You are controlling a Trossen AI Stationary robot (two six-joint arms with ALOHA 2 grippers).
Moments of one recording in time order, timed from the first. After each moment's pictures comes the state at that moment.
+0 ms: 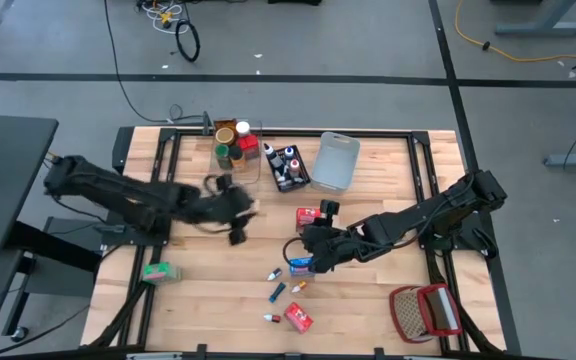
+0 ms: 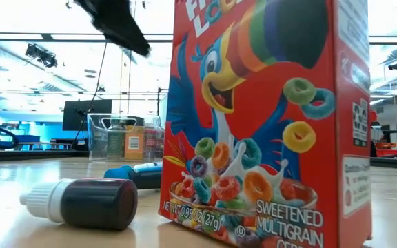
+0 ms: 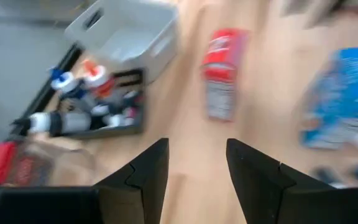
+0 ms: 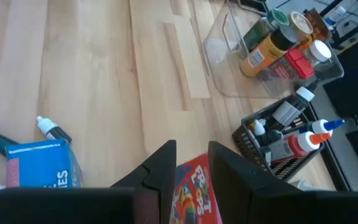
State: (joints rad) left arm -0.22 1.21 0.95 -0.48 -0.50 -0.23; right arm 0.38 1.67 1.35 -0.59 0.64 0.18
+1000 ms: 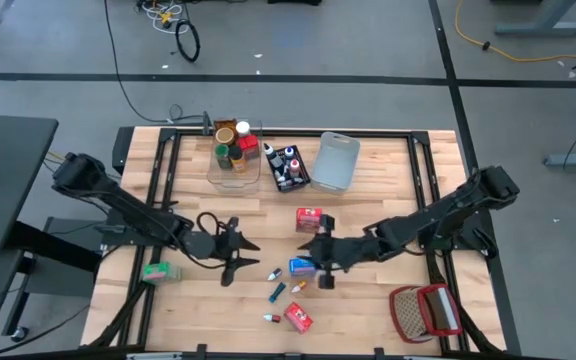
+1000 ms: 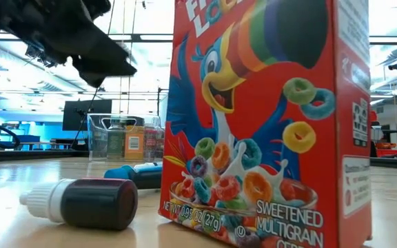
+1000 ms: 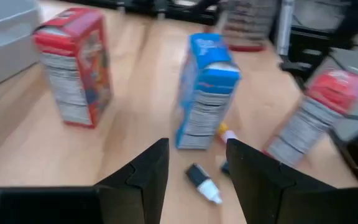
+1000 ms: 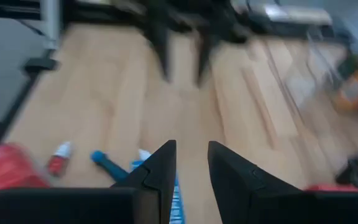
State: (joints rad) left arm -0.46 1.30 0.47 0.45 -0.39 -0.35; right arm 0.41 1.56 1.05 -0.08 0.39 0.16
